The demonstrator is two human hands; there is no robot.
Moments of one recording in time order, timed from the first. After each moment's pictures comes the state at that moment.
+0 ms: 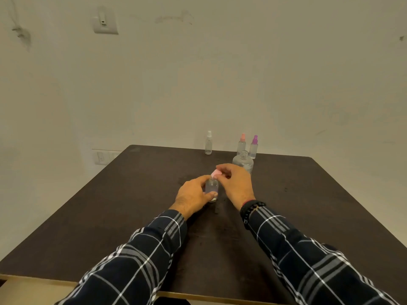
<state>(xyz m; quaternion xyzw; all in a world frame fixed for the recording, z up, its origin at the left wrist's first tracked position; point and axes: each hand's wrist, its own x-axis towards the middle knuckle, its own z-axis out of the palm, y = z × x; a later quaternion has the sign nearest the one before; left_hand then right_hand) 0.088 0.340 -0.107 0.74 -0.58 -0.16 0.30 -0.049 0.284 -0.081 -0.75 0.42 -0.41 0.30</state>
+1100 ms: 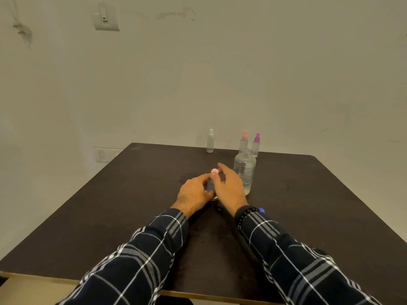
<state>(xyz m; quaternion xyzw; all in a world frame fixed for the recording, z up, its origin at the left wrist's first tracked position) 0.091 0.336 -0.110 0.73 -0.58 -0.17 0.30 -0.030 0.290 -0.106 -0.74 0.43 -0.40 0.34</state>
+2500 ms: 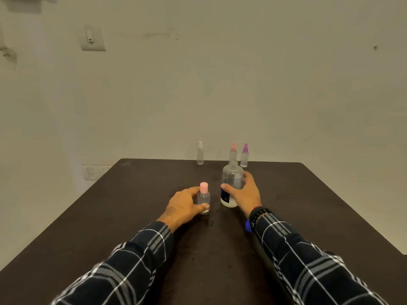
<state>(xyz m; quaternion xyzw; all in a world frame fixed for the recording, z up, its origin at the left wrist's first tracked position) 0.102 0.322 -0.114 0.73 -0.60 -0.17 0.28 -0.084 0.242 -0.102 -0.63 0.51 -0.44 0.40</state>
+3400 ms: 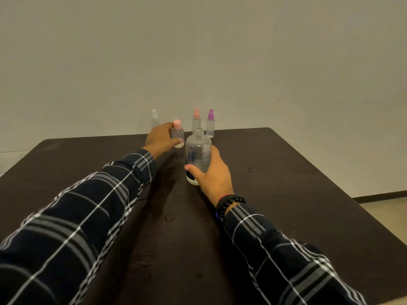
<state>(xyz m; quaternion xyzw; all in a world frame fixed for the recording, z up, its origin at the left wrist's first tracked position) 0.118 0.123 -0.097 0.69 -0.65 -0.08 0.32 -0.082 0.228 -0.119 -0.69 0.51 -0.43 0.30</state>
